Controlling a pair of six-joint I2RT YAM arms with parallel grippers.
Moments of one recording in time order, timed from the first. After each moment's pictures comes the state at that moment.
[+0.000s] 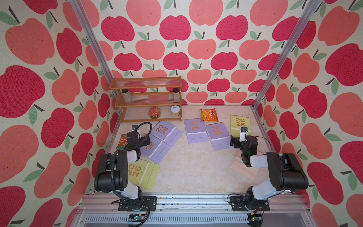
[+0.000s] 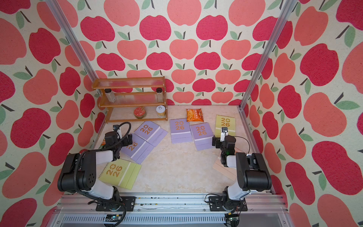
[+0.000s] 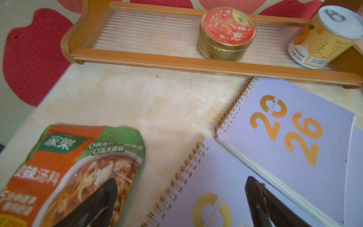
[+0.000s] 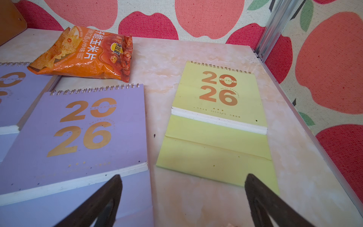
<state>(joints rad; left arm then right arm) 0.11 1.55 0.66 0.33 0.02 -0.05 0.05 1.55 0.39 0.76 0.02 -0.09</state>
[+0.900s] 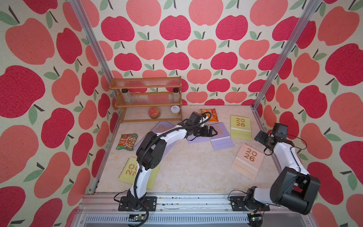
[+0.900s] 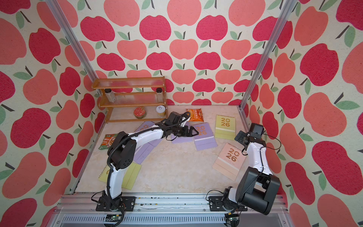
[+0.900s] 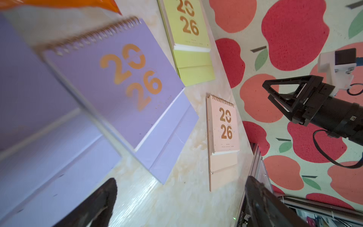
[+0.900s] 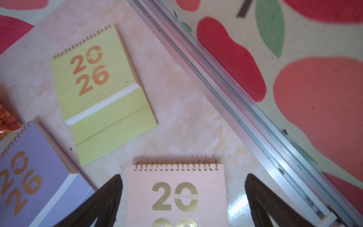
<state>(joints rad) -0.76 2.20 1.70 -0.21 0.56 -0.59 -0.39 1.30 0.87 -0.54 0.02 0.28</state>
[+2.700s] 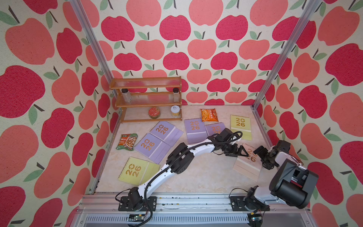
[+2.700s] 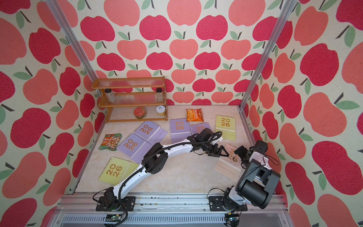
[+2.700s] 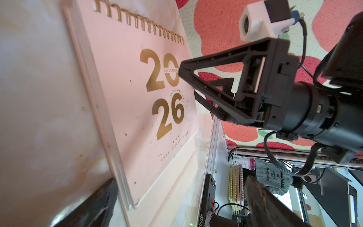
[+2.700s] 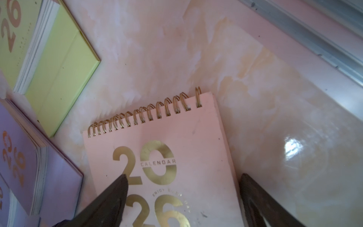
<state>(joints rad) -1.01 2.71 2.28 -0.18 0.83 -0.82 -0.53 1.40 0.66 -0.42 -0.27 0.35</state>
